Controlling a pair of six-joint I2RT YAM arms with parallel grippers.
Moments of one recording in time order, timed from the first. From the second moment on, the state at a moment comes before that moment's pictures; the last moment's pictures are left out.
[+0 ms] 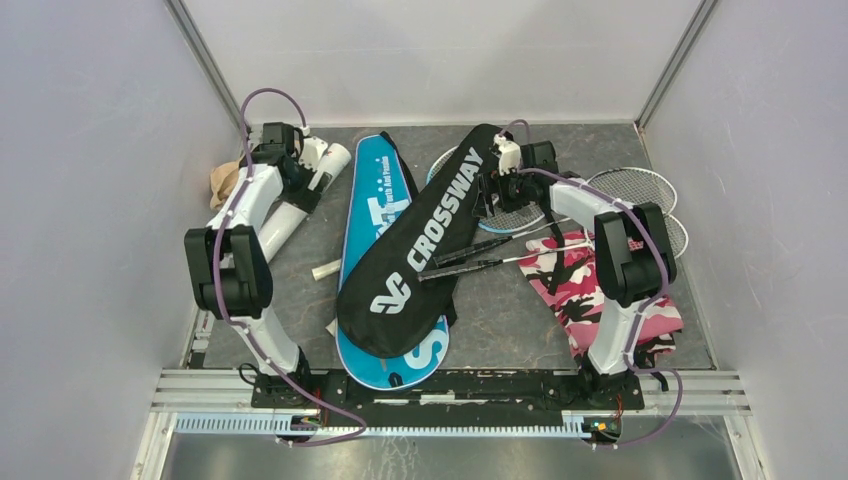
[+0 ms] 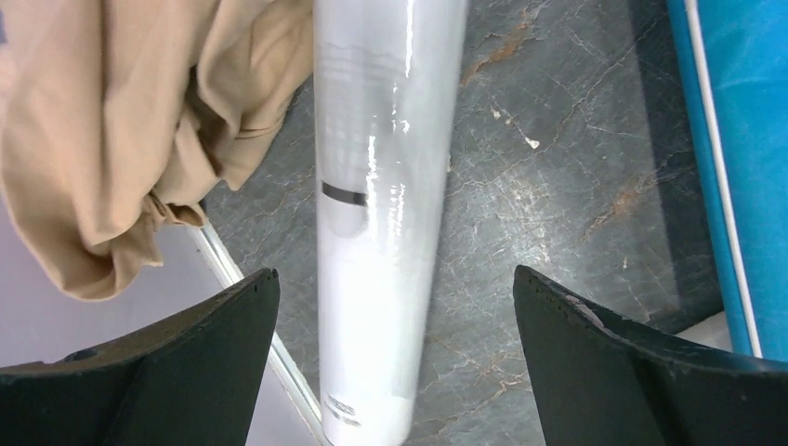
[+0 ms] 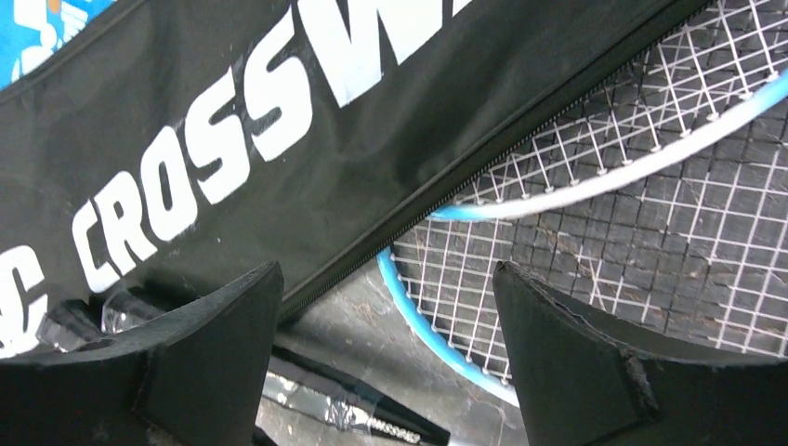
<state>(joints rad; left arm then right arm) 0.04 1.81 1.46 -0.70 -0.06 0.54 0.26 1.89 1.28 -0.24 -0.45 -0.03</state>
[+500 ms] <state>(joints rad) 0.04 1.70 1.37 -0.65 0.04 0.45 0.28 2.01 1.30 -0.14 -0.51 0.09</state>
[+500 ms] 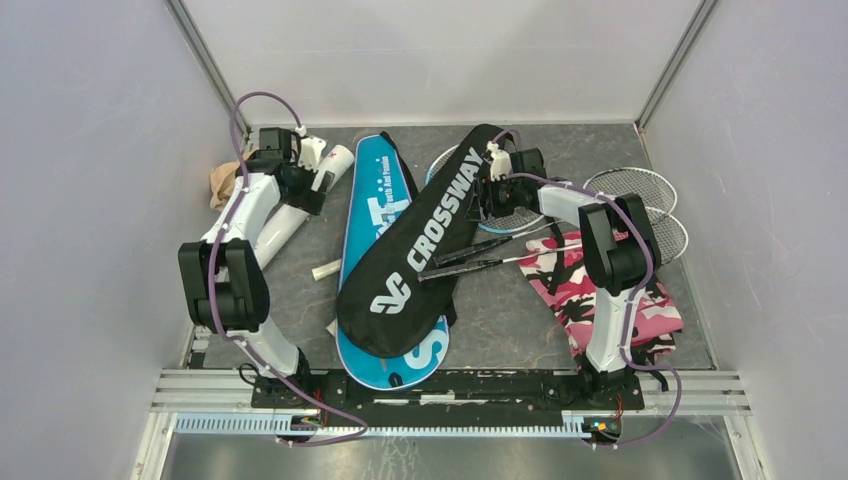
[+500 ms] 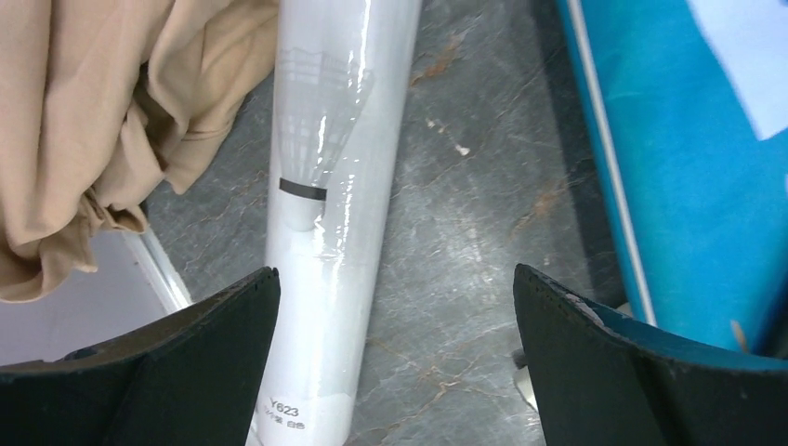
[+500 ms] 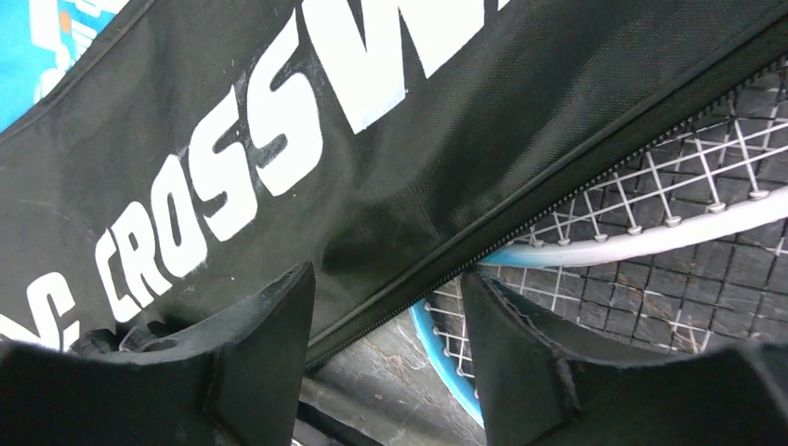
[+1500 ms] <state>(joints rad) 0.04 1.52 1.34 -0.59 0.49 0.20 0.28 2.02 1.39 0.22 -0.84 0.48</state>
